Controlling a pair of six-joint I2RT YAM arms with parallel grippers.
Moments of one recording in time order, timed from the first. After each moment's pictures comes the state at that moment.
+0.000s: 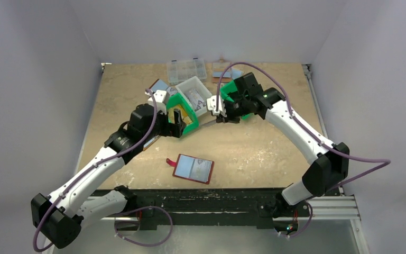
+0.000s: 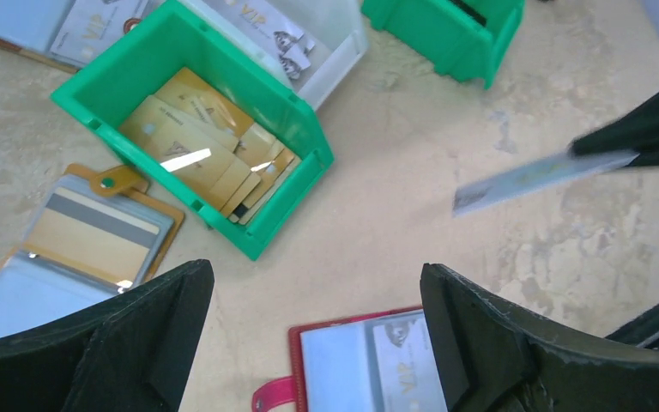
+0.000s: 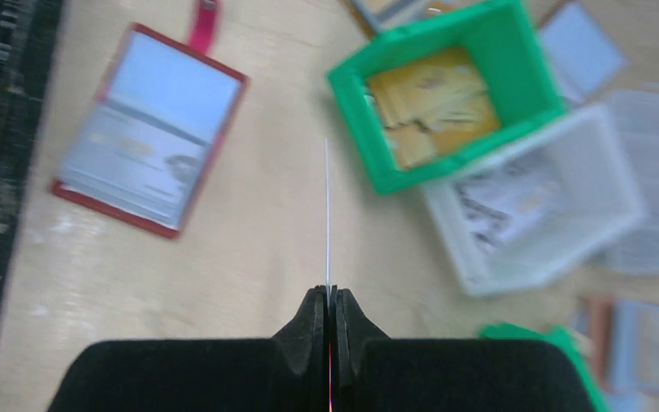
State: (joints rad) left arm -0.60 0.97 0.86 -0.34 -0.08 -0.36; right arm 0.54 1.52 1.38 -0.86 -0.68 -1.07
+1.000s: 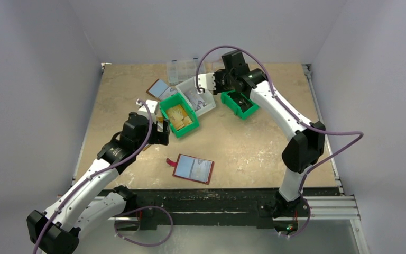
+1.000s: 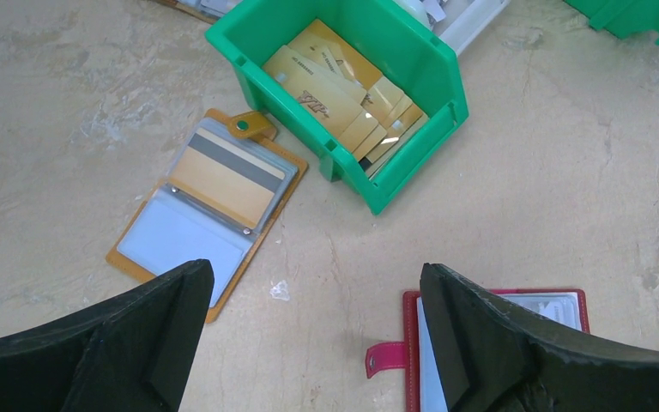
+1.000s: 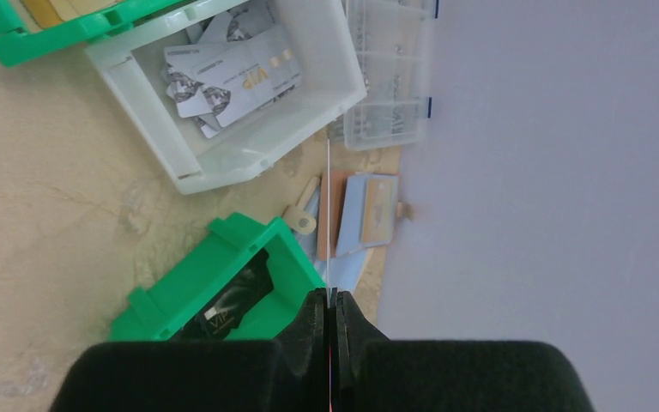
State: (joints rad) left arm -0.53 0.84 0.74 -0.44 -0.24 -0.19; right arm 0.54 1.80 1.81 -0.73 -0.13 -1.27
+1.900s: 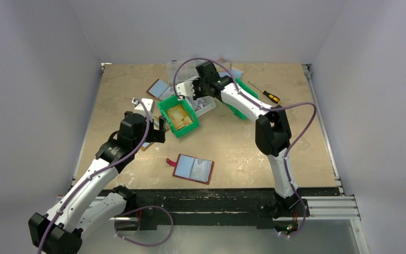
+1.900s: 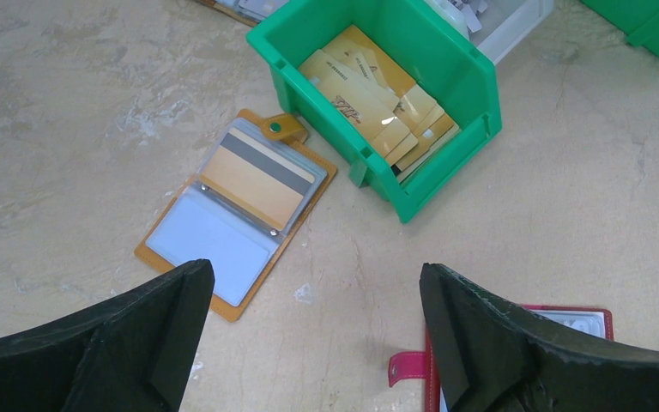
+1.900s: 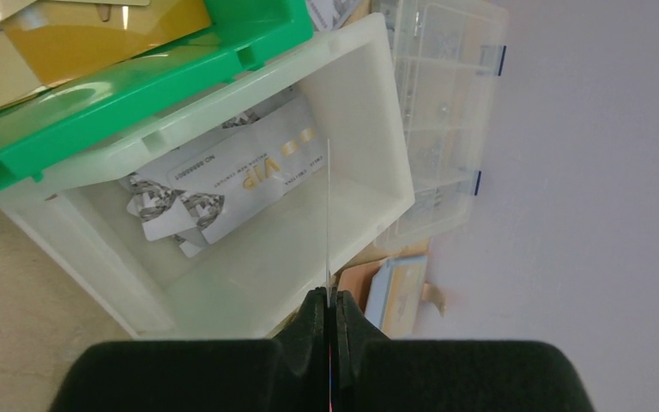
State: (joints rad) left arm -0.46 0.84 0.74 -0.44 -0.24 -0.18; right arm 0.62 2.19 1.97 -0.54 -0.05 -1.28
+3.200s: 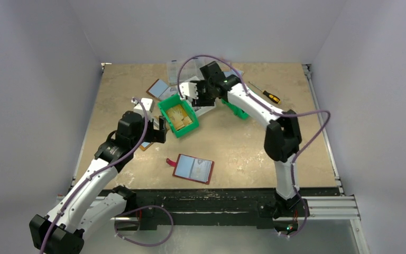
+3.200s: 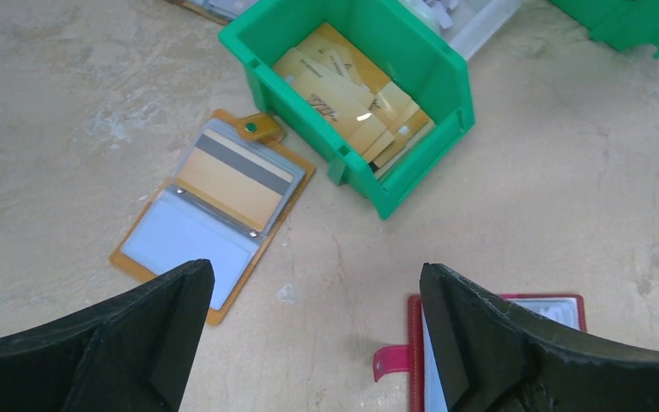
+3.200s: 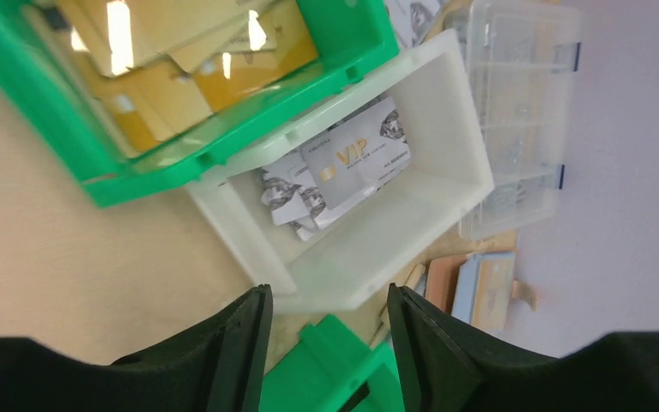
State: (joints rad) left arm -0.43 0.84 0.74 -0.43 -0.17 -0.18; right arm 0.63 2.12 1.90 -0.65 -0.13 -1.13
